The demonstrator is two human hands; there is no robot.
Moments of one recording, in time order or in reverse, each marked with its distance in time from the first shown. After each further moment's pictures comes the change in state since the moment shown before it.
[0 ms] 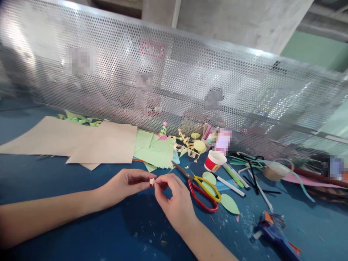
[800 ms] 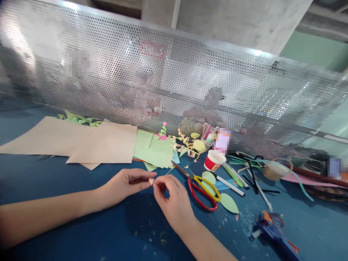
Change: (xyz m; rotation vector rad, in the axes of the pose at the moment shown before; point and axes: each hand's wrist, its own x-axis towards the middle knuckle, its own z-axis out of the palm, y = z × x) left_hand 0.001 -0.003 0.000 0.088 0.008 0.030; right_hand -0.002 0.001 0.003 -0.026 -0.042 0.004
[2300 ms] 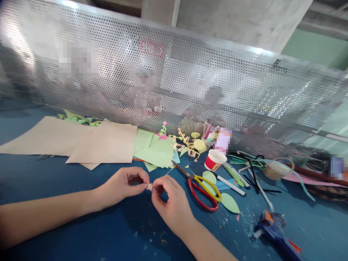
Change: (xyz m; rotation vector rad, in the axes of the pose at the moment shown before) left_hand -0.003 0.005 -0.002 0.093 0.044 0.007; right_hand 0.001 -0.004 -0.001 0.106 -0.100 0.025
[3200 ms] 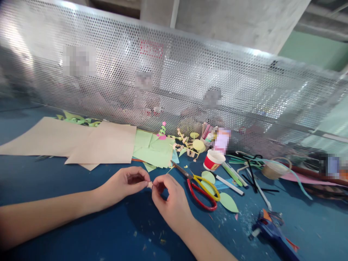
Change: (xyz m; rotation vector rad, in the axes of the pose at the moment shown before) left_hand 0.001 0.006 0.001 -0.023 -0.014 -0.034; right_hand -0.001 0.002 0.000 0.030 -0.007 0.090
